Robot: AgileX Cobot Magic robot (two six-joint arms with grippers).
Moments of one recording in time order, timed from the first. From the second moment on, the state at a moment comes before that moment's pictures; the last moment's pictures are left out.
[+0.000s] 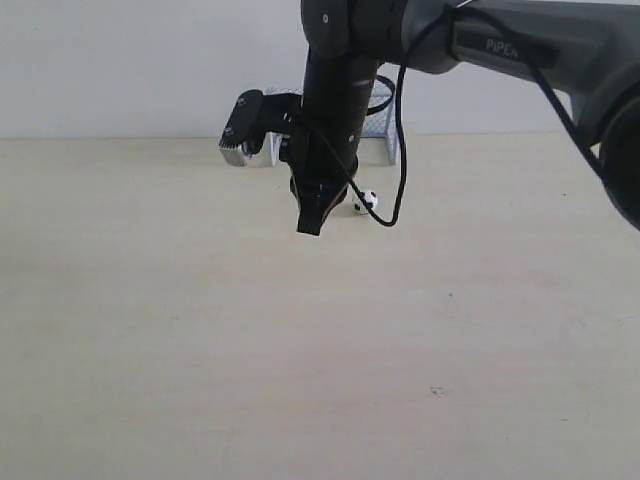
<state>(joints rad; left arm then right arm) 0.01 0.05 0.00 0.05 0.30 0.02 0.62 2.25 -2.03 0.10 1.22 -0.87</state>
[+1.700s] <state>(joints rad) 0.01 0.05 0.00 0.05 0.30 0.02 0.60 1.65 -1.46 0.03 1.18 -0.75</state>
